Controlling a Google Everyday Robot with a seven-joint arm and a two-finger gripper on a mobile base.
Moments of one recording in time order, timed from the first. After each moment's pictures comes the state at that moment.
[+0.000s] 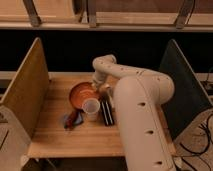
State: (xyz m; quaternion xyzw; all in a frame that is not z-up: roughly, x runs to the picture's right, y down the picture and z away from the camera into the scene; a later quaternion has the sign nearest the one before) arm -0.036 0.007 0.960 -0.01 -0.30 -0.89 0.34
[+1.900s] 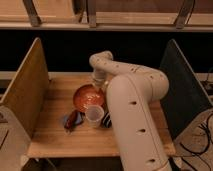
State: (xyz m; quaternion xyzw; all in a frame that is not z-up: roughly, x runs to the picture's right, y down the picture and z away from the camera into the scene) arm -0.025 0.004 0.955 -0.05 -0.31 -0.90 0.29
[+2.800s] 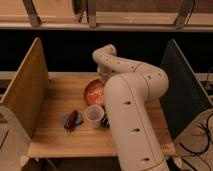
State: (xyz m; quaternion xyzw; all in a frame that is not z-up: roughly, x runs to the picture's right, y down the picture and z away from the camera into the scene) arm -0.012 -0.049 0.975 -0.06 -0.25 -0.92 0.29
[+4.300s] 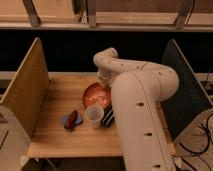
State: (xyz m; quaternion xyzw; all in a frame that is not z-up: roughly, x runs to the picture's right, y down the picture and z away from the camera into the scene) arm -0.018 -0.022 0.953 -0.05 -0.26 -0.92 0.30
